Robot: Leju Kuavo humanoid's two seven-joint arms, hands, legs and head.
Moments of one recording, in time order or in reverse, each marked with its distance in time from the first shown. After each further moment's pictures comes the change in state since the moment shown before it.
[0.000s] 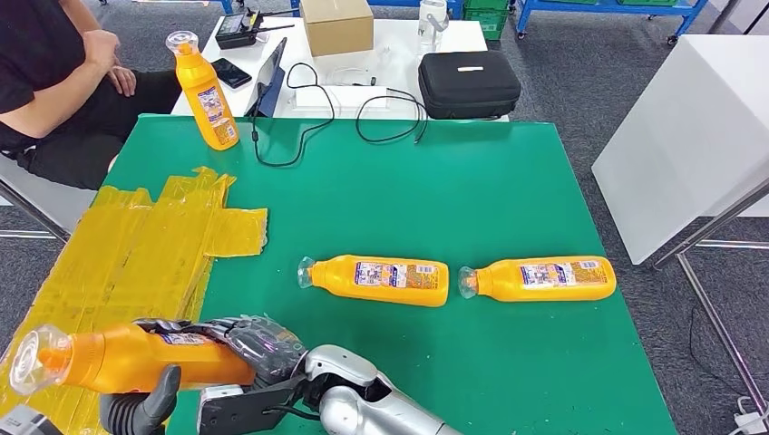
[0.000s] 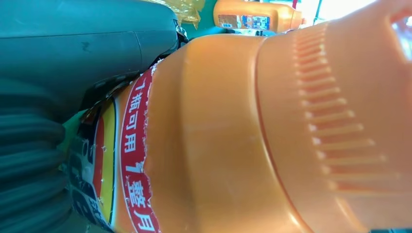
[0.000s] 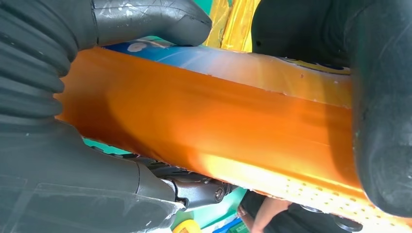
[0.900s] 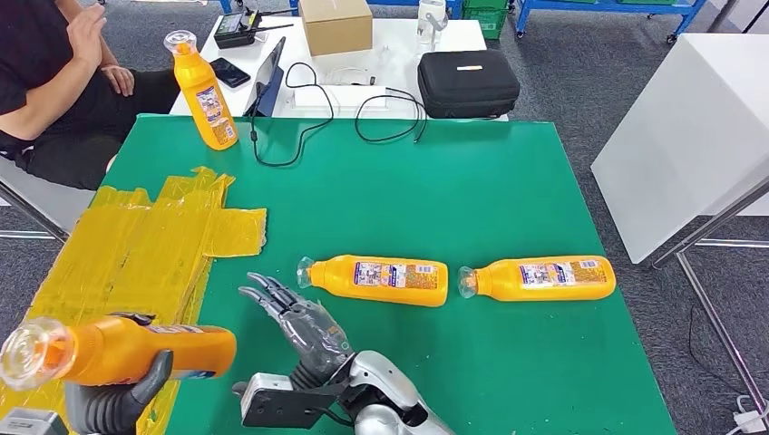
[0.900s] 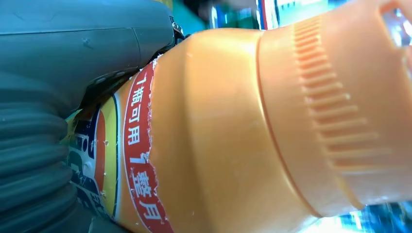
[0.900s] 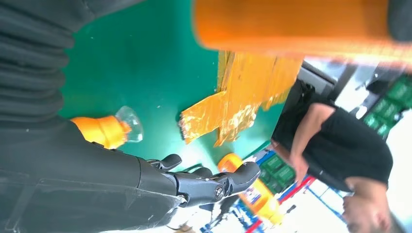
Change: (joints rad) left arm -0.025 -0.002 0.078 -0.058 -0.257 0.202 -0.090; right arm 0.202 -0.115 -0.161 -0.316 0.124 -0.165 0.087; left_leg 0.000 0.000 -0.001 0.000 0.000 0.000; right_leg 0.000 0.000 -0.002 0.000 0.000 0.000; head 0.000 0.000
